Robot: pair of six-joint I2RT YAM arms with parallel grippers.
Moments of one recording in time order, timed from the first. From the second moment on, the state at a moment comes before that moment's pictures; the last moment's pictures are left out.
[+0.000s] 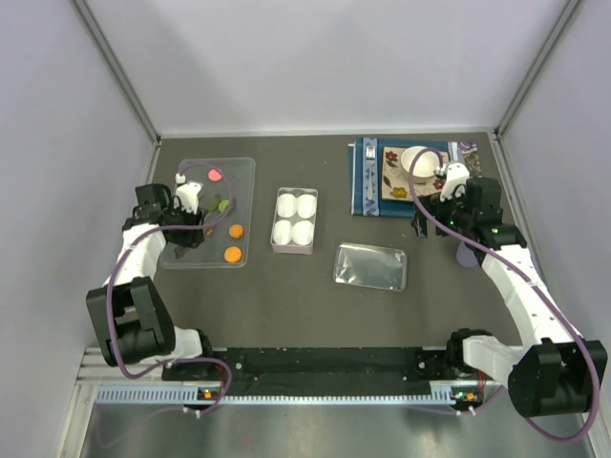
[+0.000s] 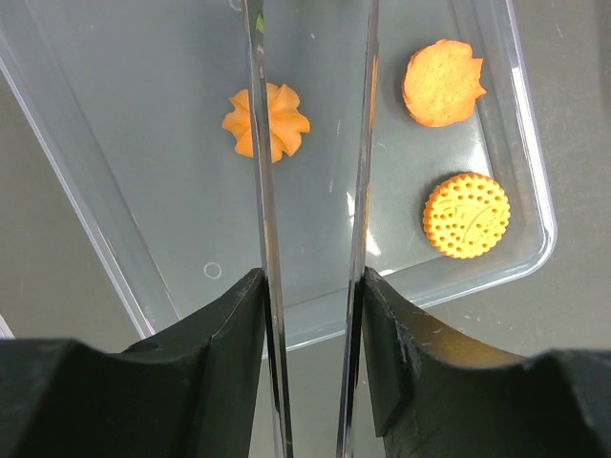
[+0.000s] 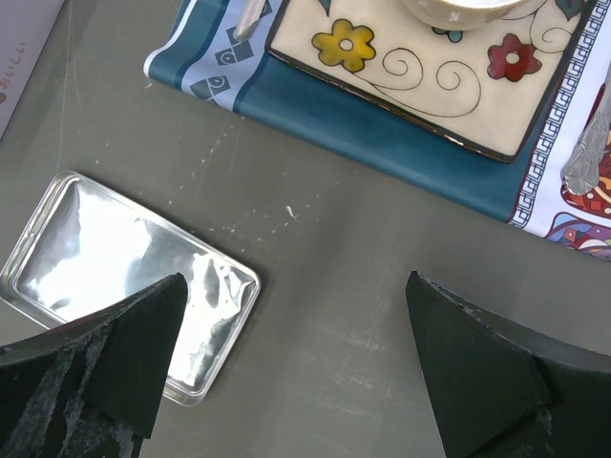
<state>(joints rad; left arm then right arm) 0.27 1.38 0.92 -0.52 0.34 0.48 0.08 1.07 0.85 -0.42 -0.22 -0.13</state>
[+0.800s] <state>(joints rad) 0.27 1.35 0.92 -0.58 0.37 0.51 0.08 1.07 0.85 -0.42 -0.22 -0.13</state>
